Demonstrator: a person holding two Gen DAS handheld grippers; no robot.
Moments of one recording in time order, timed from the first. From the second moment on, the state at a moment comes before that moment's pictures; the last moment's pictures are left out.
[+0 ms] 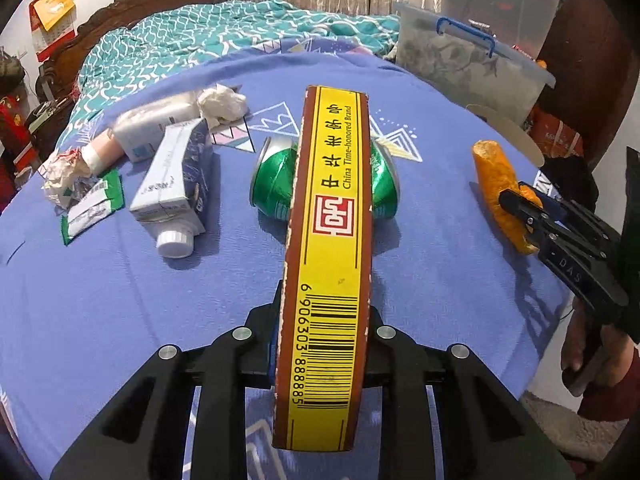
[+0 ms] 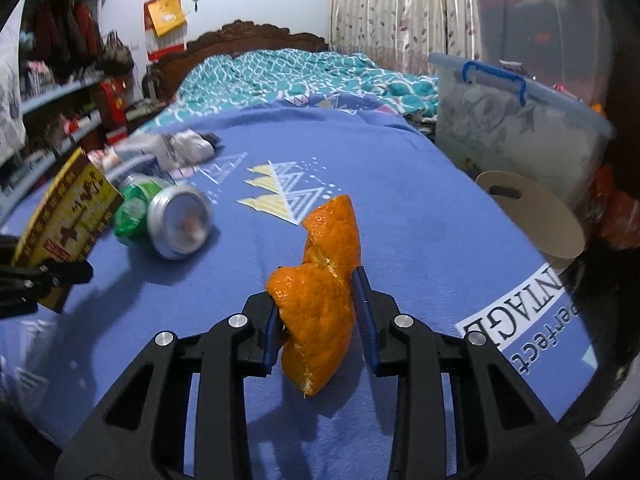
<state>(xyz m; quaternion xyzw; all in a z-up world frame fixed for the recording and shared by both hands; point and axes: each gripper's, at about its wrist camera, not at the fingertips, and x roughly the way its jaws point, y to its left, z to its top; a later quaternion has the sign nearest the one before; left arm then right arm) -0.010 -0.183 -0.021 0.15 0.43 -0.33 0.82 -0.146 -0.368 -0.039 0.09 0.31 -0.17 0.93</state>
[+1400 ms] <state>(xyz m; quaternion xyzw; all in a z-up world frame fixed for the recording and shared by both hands) -0.021 -0.592 -0.022 0.32 0.40 -0.50 0.70 -0.197 -0.652 -0.037 0.31 0.24 -0.26 0.88</state>
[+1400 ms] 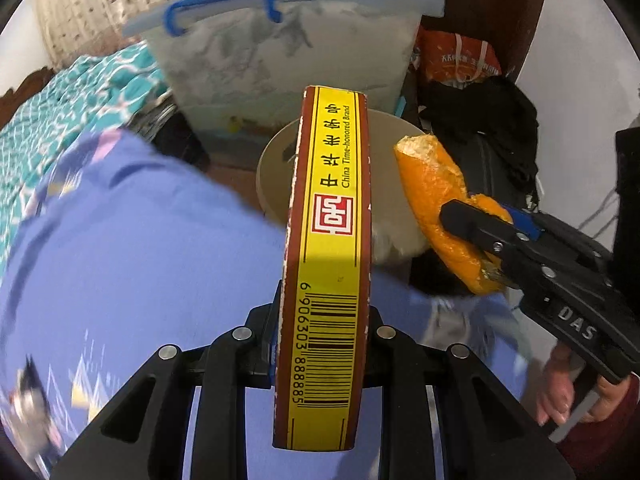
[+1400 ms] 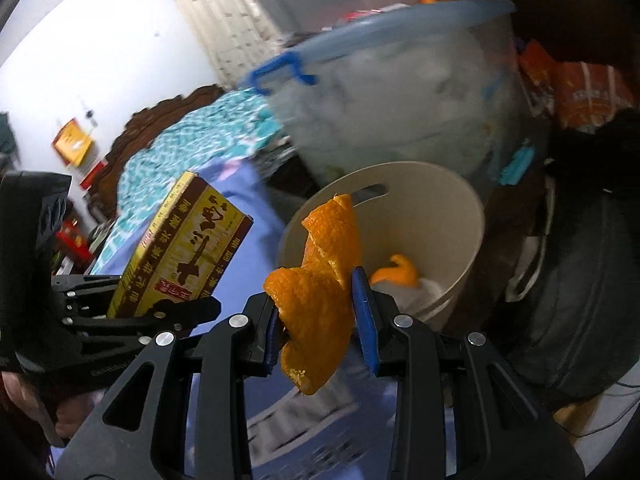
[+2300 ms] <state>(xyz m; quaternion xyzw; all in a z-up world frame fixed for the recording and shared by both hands) 0.020 -0.409 0.014 0.28 0.34 -0.36 0.82 -0.162 -0.565 -0.028 0.33 0.23 -0.19 0.89</state>
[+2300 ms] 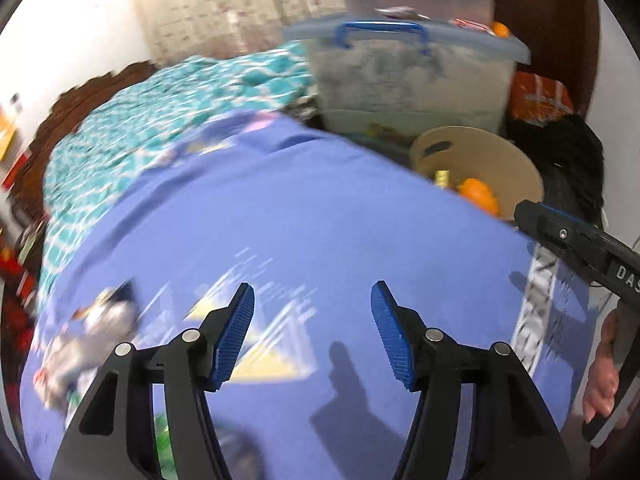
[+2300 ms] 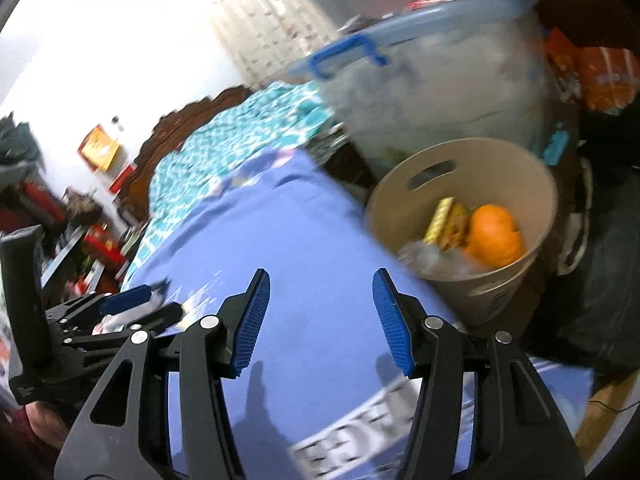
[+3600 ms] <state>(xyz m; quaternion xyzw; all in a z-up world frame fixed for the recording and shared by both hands) 0.147 0.025 -0.044 0.07 0.45 0.00 0.89 0.253 -0.278 0.034 0.12 0.46 0.05 0.88</state>
